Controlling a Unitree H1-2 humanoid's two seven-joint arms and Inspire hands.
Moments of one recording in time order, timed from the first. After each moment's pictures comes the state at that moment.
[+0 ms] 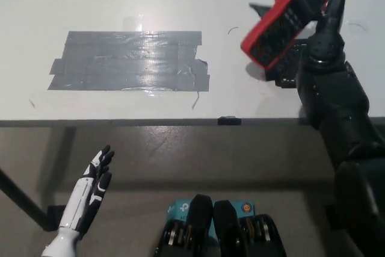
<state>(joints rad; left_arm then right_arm) -0.02 0.20 -0.04 0.04 0.18 -0.20 -0.03 -1.13 -0.07 -0.22 1.04 -0.03 0.04 -0.50</state>
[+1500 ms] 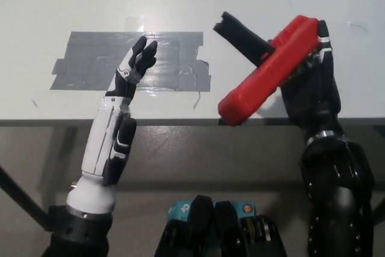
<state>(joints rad) -0.24 0.03 -0.14 -0.50 0.14 -0.07 -0.03 -0.49 0.19 -0.17 -0.19 0.75 0.40 -0.31</state>
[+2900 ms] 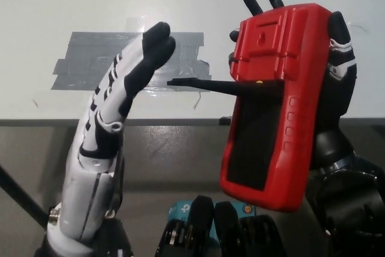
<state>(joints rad) -0.36 -0.01 -0.18 -0.73 0.35 -0.34 -0.05 -0.44 0.13 0.01 -0.53 1.15 0.46 -0.22</state>
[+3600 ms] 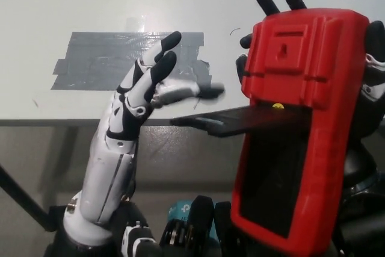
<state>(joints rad) -0.32 -0.02 -0.18 -0.62 0.34 -0.39 -0.06 -0.45 0.11 0.05 -0.69 1.20 0.46 -0.26</state>
